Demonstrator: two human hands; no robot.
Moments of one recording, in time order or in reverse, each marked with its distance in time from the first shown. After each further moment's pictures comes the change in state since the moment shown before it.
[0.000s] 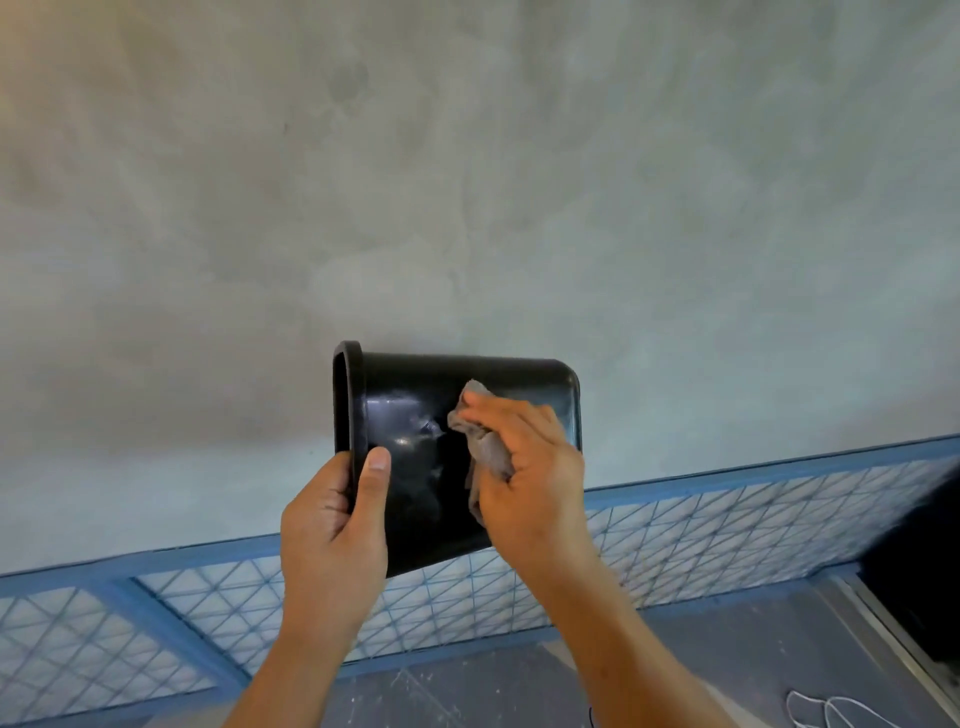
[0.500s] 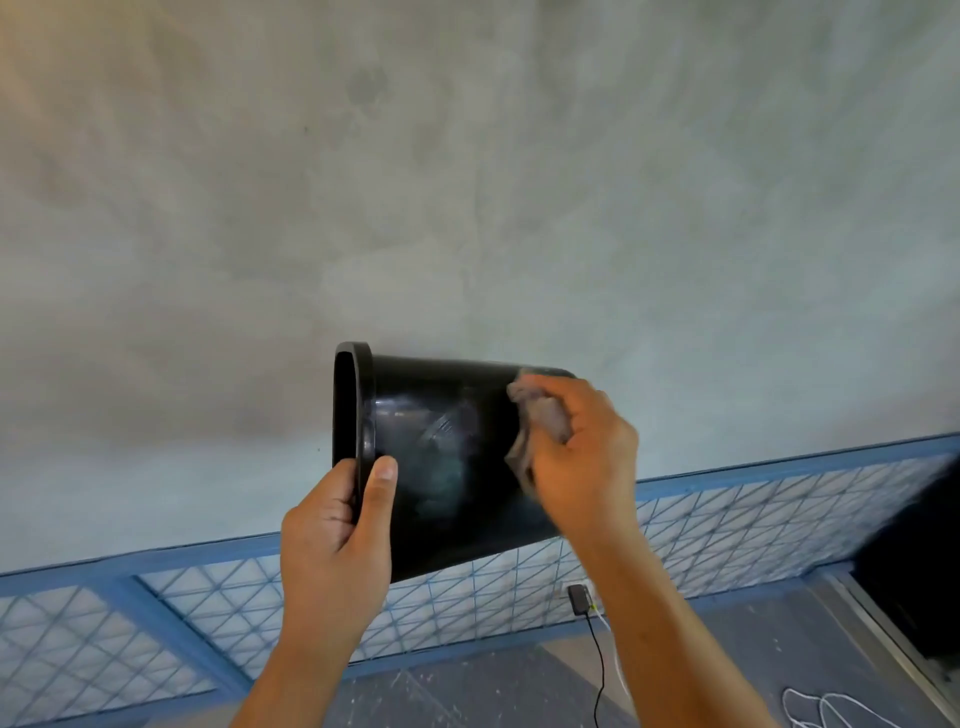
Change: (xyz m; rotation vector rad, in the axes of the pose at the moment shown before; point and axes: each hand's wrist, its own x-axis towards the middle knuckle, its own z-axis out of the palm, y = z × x) left_hand -0.007 -0.002 -0.022 0.031 -0.034 0.057; right_hand 0.017 -0.007 -0.019 0.049 0.125 0.262
